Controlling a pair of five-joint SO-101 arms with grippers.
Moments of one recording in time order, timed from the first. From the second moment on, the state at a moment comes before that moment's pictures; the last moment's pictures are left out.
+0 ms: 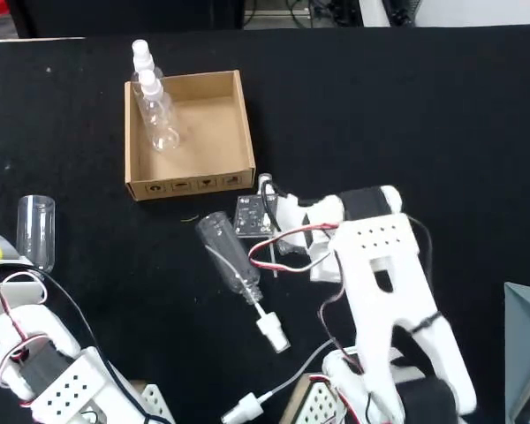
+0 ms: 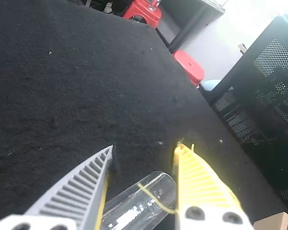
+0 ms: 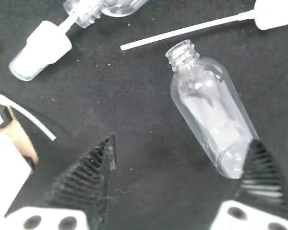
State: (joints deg) left arm -51.4 -103.4 96.0 29.8 31.8; right arm -11.5 -26.2 38.4 82.3 71.2
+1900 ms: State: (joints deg) left arm -51.4 -103.4 96.0 29.8 31.8; right arm -9.2 0.0 33.9 65.9 81.6
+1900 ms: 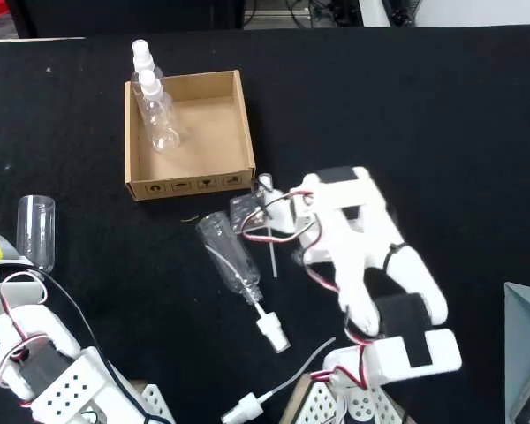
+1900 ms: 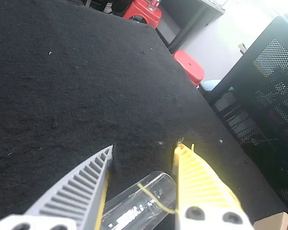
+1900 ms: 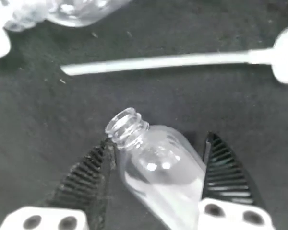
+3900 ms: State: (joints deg) left arm -49.6 -103.4 96.0 29.8 31.8; right arm -3.3 0.6 31.1 68.8 76.0
